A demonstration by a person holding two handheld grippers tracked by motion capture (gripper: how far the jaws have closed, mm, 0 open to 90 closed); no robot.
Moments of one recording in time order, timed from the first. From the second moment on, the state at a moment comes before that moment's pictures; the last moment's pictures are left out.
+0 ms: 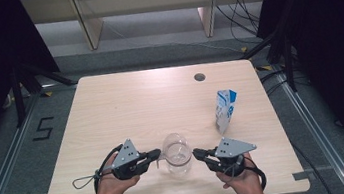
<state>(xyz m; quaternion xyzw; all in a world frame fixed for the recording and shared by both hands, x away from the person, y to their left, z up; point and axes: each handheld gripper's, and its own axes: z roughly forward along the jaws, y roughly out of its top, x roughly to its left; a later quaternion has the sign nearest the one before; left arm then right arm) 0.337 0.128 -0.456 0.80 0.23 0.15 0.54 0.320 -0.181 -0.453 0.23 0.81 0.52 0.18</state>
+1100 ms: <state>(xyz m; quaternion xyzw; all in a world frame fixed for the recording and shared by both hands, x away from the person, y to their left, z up) 0.324 0.177 -0.476 0.78 0.29 0.14 0.53 0.323 -0.143 -0.430 0.19 0.81 0.52 0.19</state>
